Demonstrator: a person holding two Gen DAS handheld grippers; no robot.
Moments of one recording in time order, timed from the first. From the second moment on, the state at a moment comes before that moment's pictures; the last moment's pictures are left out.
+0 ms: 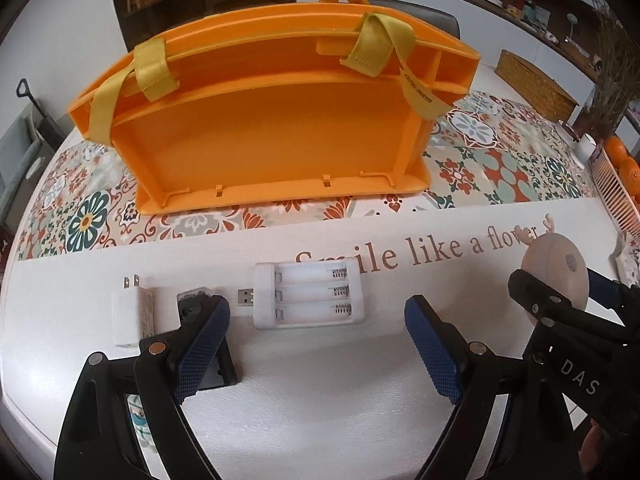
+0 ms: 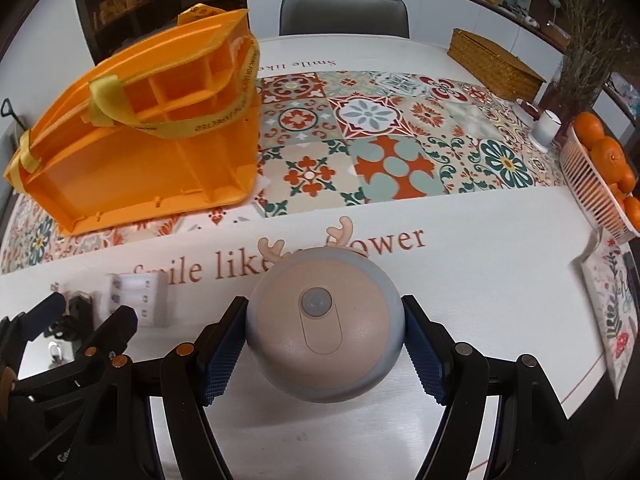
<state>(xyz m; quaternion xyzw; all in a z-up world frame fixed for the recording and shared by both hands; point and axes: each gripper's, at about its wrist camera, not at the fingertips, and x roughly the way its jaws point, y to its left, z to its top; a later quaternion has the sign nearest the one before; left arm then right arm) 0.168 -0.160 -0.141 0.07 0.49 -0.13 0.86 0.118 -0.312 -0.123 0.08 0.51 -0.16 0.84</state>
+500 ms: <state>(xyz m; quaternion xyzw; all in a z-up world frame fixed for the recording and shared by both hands) 0.170 -0.150 -0.171 0.03 0.51 -0.12 0.85 0.114 -0.303 -0.137 0.06 0.53 -0.15 0.83</state>
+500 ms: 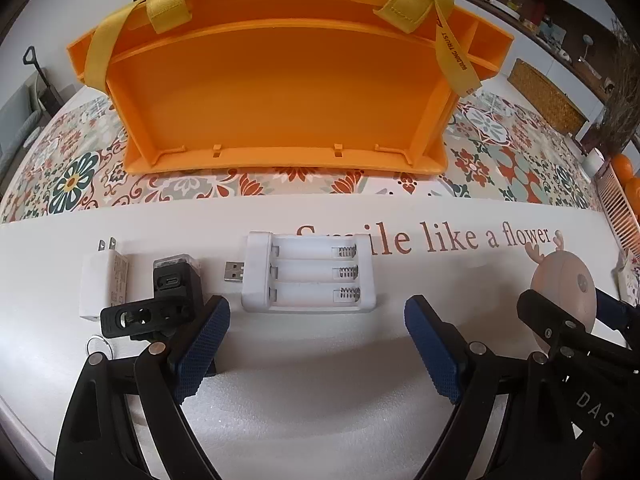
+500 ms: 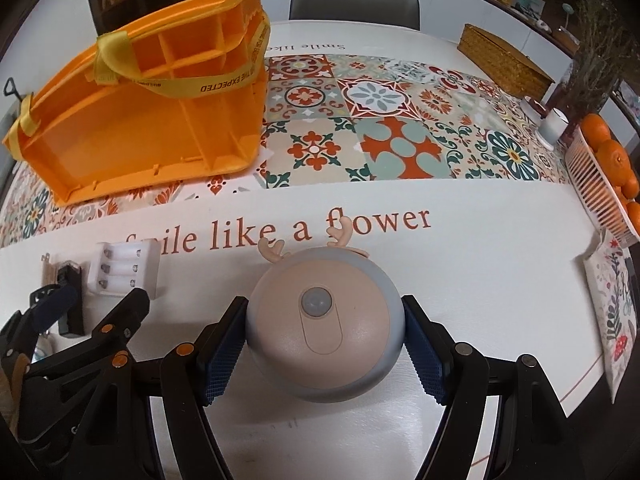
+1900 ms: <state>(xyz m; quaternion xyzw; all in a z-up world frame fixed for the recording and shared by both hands) 0.186 -0.162 -0.158 0.05 0.47 -0.14 0.87 0.118 -0.309 -0.141 0.08 0.53 -0.16 0.83</state>
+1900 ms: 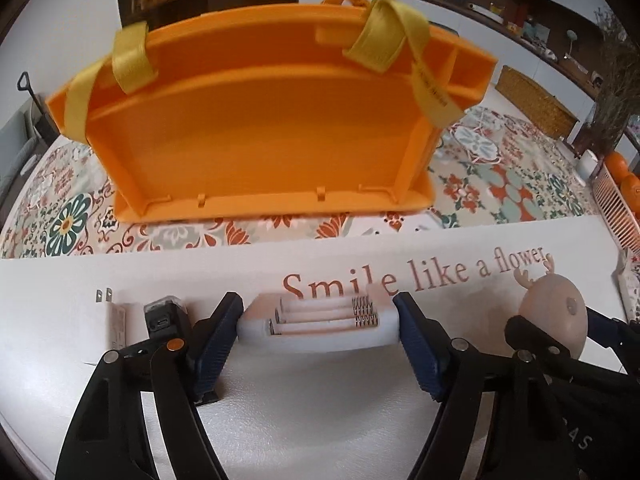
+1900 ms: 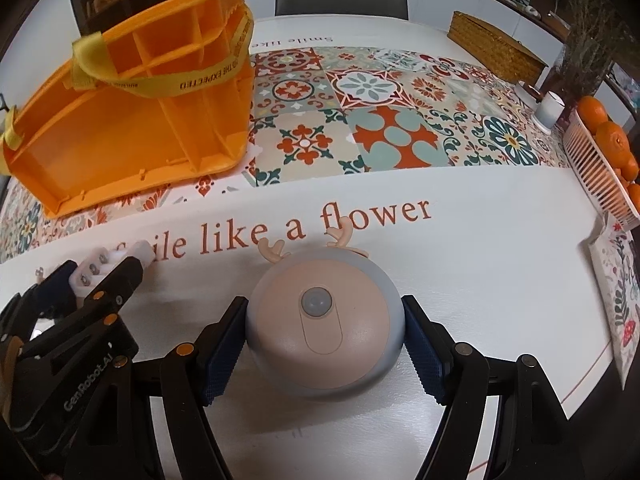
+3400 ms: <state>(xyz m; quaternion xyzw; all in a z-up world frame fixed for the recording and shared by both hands) 0.192 -0.111 -0.023 0.03 0.34 -0.11 0.93 0.147 -0.274 -0.020 0.07 0.41 -0.11 0.90</state>
